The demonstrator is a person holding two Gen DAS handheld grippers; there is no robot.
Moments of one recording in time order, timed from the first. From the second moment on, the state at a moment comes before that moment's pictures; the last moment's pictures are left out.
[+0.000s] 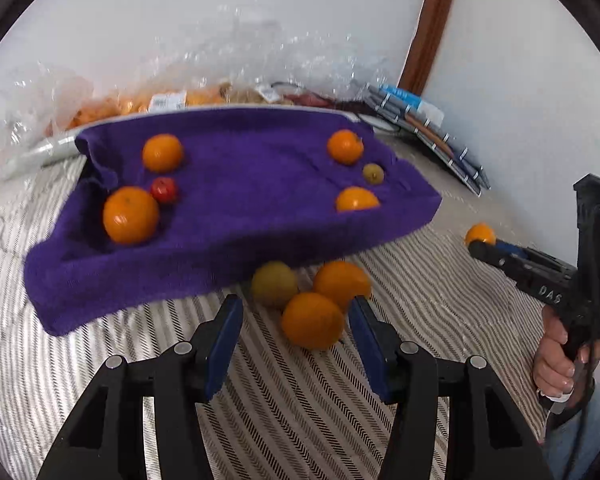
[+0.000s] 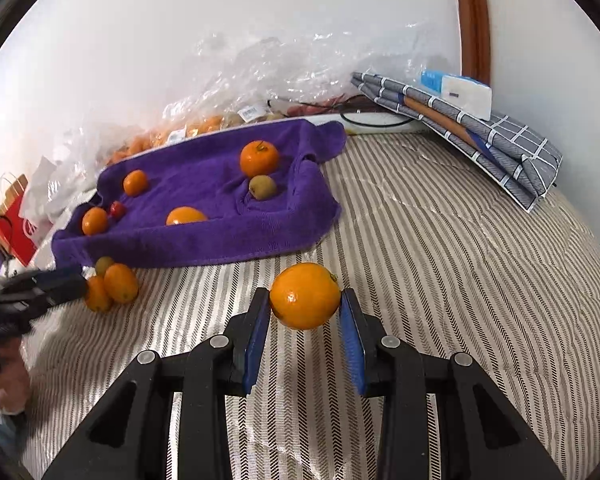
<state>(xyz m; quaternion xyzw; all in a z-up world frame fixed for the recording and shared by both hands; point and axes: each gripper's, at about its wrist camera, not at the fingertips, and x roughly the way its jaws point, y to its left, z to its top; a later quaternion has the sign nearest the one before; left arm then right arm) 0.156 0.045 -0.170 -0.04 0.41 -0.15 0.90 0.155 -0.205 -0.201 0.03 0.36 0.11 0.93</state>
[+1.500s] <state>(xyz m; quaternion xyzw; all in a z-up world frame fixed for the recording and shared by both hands) 0.149 0.062 -0.153 -0.08 0.34 -0.11 0.93 0.155 -0.210 -0.201 0.05 0.36 0.09 0.93</state>
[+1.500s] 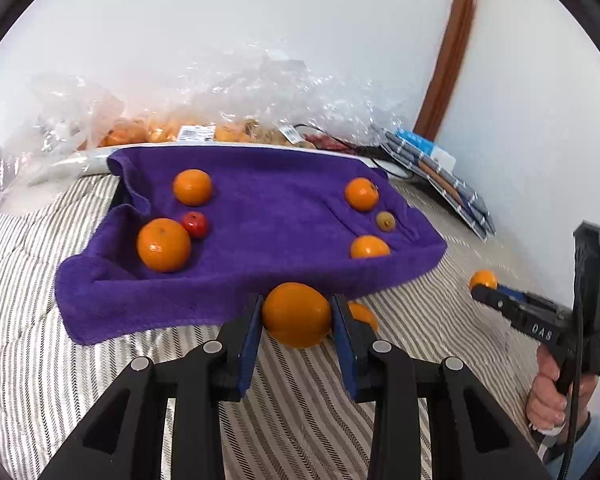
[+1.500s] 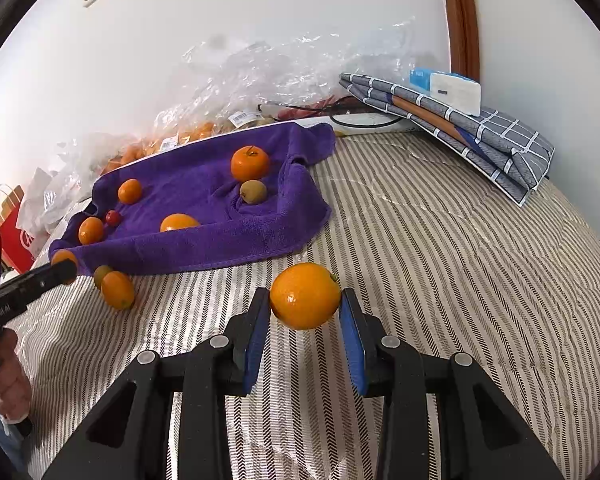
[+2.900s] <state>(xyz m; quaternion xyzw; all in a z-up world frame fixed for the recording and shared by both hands) 0.244 0.086 -0.141 -0.18 0.33 -0.04 0.93 0.260 -0.155 -0.177 0.05 0.38 0.21 0.90</state>
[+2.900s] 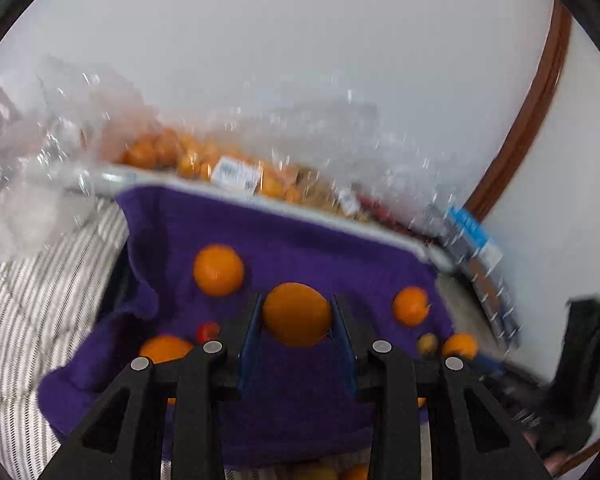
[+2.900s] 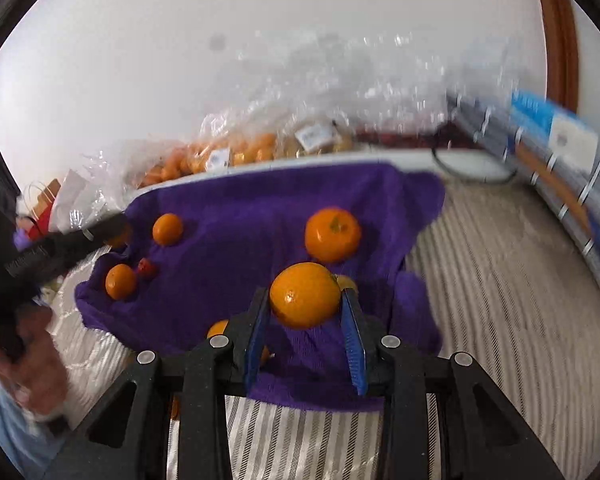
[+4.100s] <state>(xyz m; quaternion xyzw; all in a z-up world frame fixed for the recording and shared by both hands) 0.252 0.063 -0.174 -0.12 0.37 -0.05 0.92 0.259 -0.145 -0.193 0.01 0.41 0.18 0.90</state>
